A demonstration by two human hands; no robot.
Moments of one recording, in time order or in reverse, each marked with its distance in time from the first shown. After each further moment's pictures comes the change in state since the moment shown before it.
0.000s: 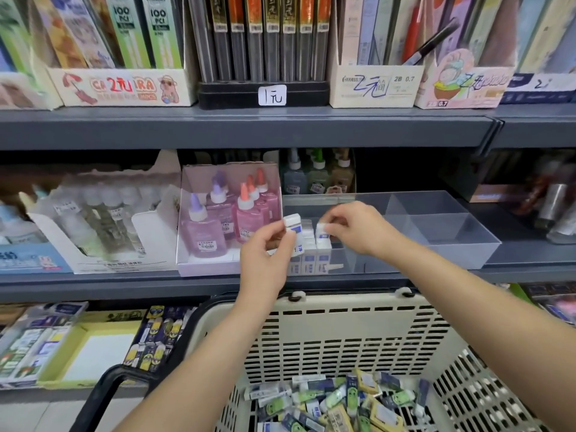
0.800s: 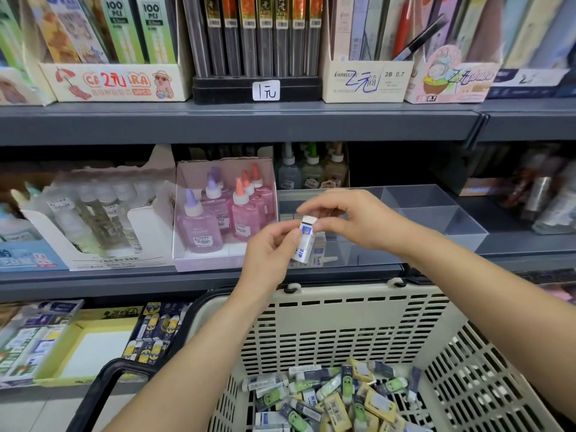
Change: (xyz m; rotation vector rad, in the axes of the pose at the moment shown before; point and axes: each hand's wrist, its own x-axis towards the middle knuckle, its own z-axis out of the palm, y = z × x) left_hand -0.007 0.005 0.001 -0.185 -0.263 -0.044; right_hand -0.028 -0.023 -0.029 0.132 -0.045 -0.389
